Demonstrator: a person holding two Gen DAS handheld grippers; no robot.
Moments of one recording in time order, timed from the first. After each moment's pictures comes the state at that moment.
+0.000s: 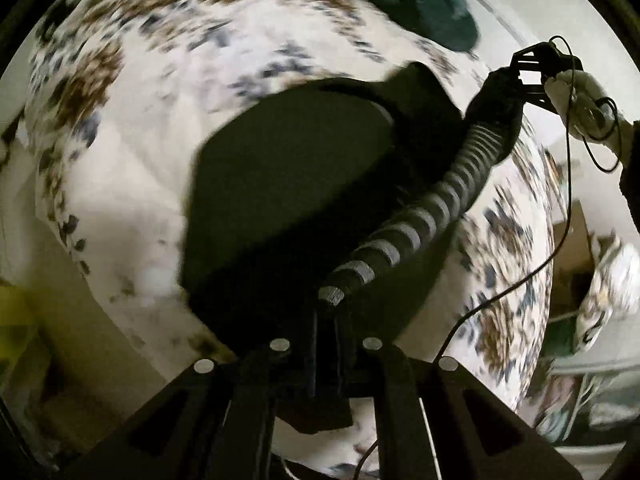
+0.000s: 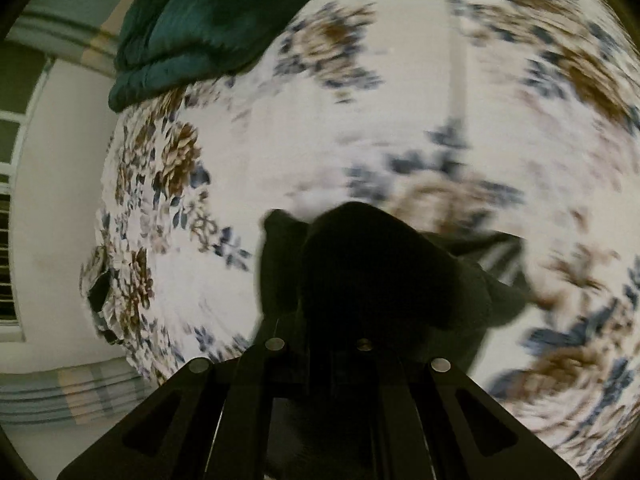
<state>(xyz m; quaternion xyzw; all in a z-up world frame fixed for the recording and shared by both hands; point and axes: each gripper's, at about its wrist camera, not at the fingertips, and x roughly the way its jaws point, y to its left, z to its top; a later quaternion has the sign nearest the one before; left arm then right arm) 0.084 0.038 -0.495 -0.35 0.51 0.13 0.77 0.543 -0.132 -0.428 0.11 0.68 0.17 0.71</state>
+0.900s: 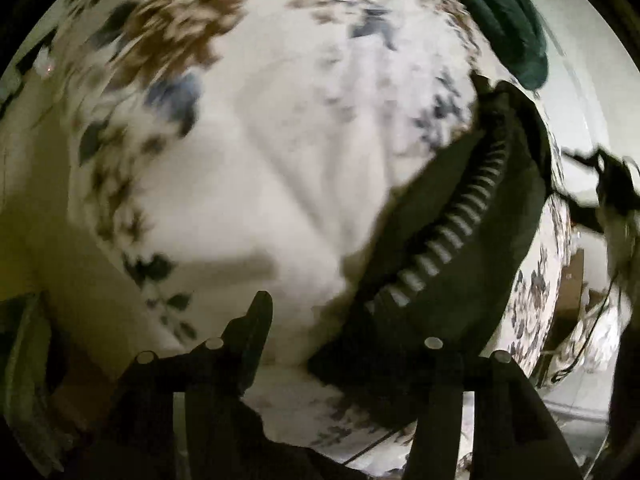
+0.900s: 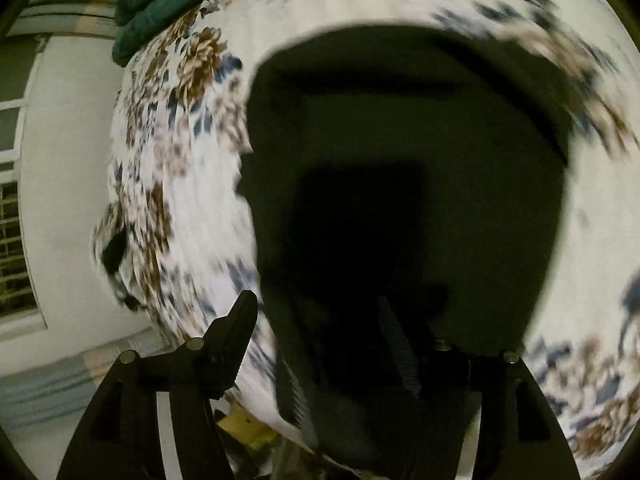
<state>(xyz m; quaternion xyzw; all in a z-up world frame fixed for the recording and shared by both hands) 0.055 0.190 -0.550 -0.43 0.54 0.14 0.71 0.421 -0.075 -0.496 0.16 0.73 0.20 0.63</state>
